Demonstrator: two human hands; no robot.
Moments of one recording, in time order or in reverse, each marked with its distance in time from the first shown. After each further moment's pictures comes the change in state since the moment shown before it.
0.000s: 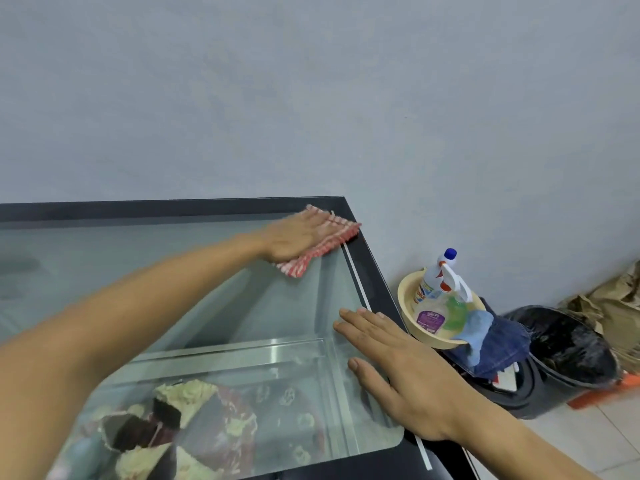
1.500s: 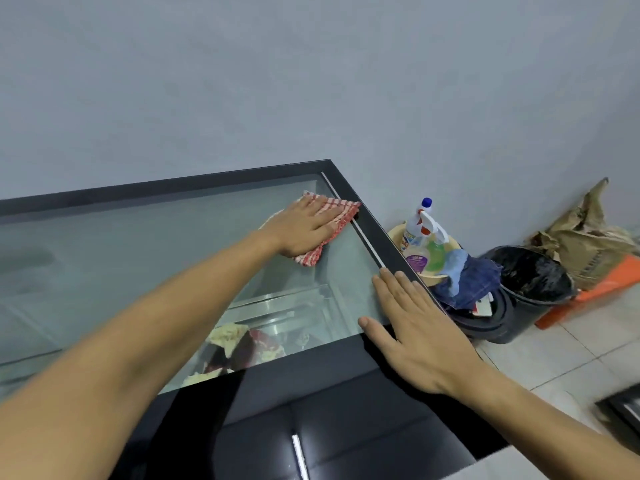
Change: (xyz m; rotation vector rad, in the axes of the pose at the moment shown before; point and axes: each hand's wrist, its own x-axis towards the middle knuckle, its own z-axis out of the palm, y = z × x) left_hand -0.080 0.086 0.006 0.049 -0.029 -0.110; right_hand -0.068 -0.088 0.033 -0.102 0.108 0.466
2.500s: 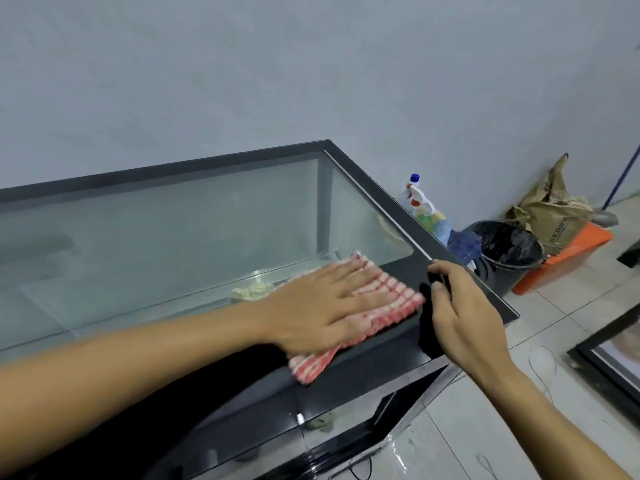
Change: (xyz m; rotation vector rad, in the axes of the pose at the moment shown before) left_hand -0.235 0.080 0.023 0.024 -0.041 0.526; right_hand -0.103 -0.053 0.022 0.422 0.547 0.338
